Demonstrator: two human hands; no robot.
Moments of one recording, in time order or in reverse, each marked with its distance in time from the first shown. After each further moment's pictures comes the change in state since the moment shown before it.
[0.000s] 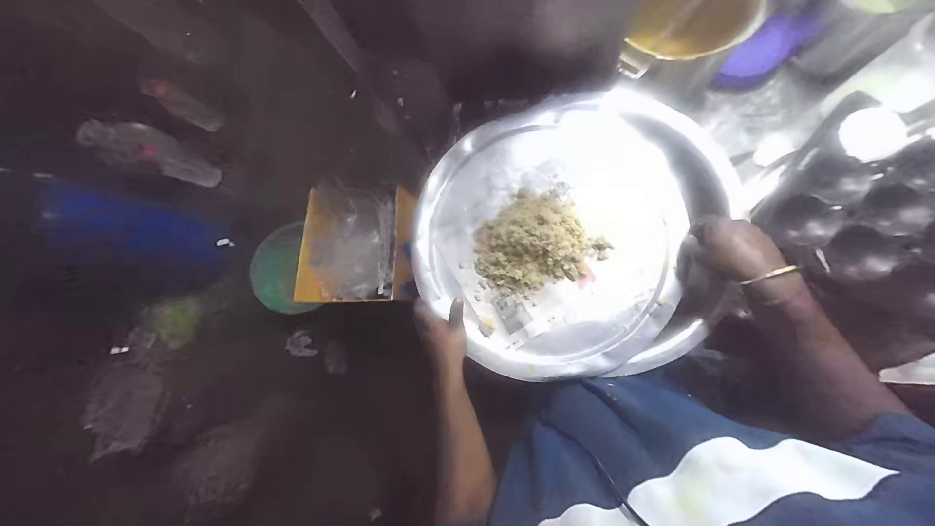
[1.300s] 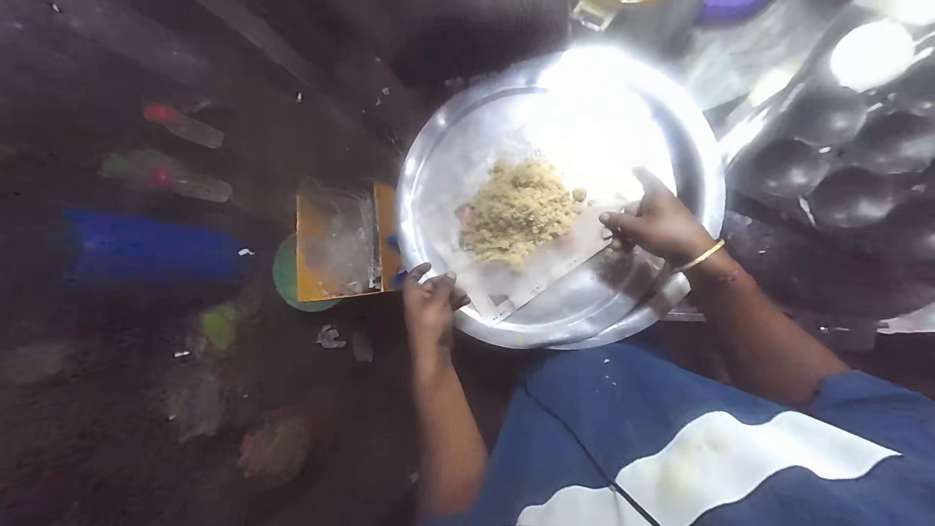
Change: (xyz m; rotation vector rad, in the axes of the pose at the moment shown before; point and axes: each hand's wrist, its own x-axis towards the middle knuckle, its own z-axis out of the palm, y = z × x) left_hand -0.038 0.105 -0.024 -0.539 -0.269 -0.198; right_hand -0.036 -0.042 0.008 1.121 -0.195 -0.146
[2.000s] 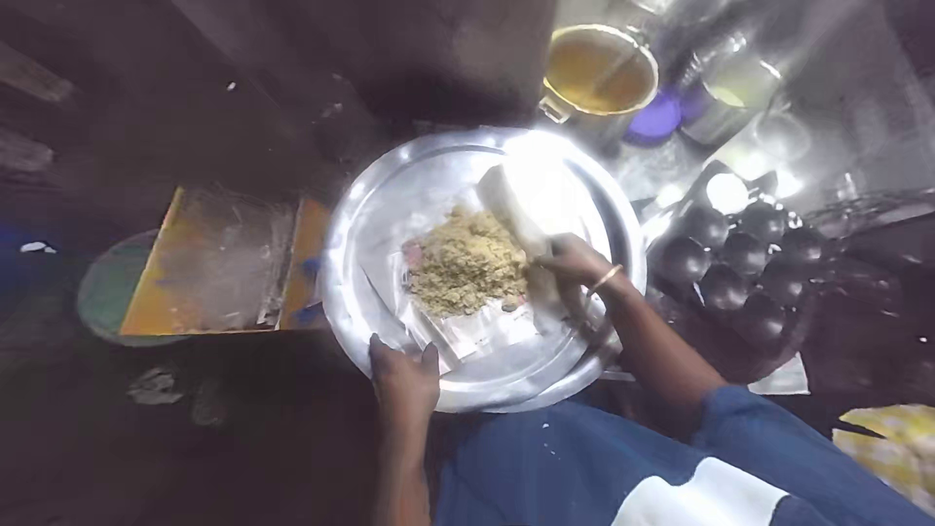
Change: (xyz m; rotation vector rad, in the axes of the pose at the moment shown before) left_hand -0.031 -0.042 0.040 0.699 0.088 0.021; right_hand 0.084 -0.007 -0.003 -0.700 -0.126 -0.029
